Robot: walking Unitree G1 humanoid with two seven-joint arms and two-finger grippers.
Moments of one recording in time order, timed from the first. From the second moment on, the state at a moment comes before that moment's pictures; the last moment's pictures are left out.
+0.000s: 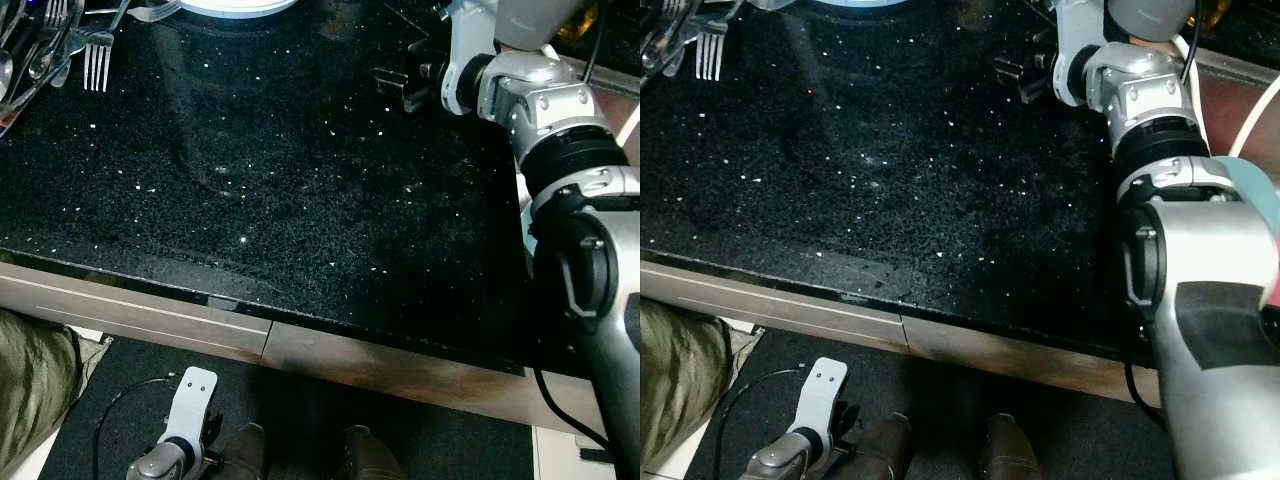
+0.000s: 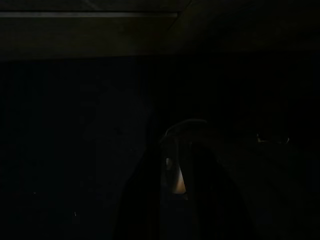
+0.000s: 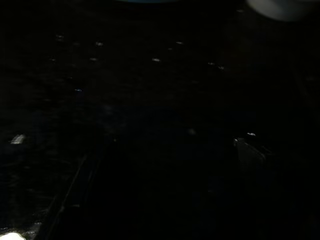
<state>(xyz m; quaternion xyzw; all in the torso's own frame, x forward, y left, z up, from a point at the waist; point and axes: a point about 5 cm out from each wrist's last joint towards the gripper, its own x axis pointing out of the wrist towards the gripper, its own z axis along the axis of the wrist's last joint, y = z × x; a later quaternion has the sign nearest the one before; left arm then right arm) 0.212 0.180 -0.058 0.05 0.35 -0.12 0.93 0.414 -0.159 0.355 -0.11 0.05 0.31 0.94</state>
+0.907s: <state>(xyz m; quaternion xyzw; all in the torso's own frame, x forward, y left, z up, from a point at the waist) 0.211 0.192 -0.064 0.08 0.40 -0.10 0.91 0.391 -0.156 0.370 0.22 -0.32 0.37 0.85</state>
